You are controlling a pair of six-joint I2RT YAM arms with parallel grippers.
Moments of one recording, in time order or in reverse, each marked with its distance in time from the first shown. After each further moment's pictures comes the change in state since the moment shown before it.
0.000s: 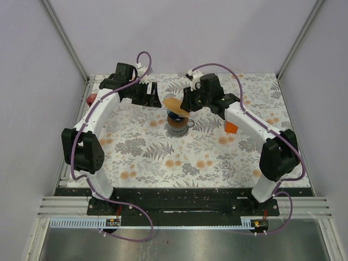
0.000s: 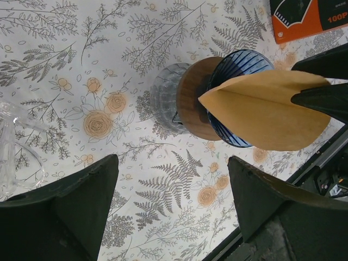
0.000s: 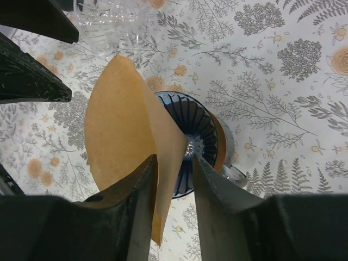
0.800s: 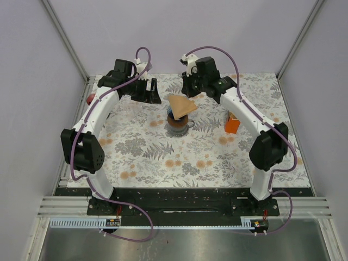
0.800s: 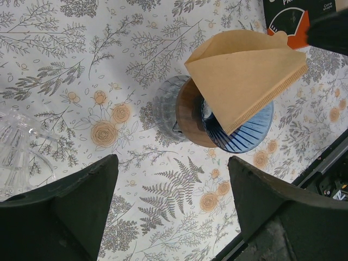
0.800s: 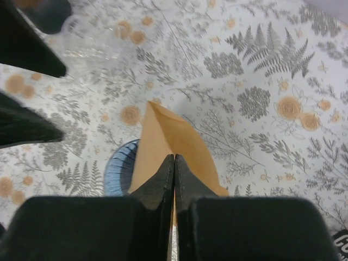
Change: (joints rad) left arm 0.000 0.012 0.058 -0.009 -0.011 0.008; right arm -0.004 0.122 0.365 -0.202 0.068 -0.148
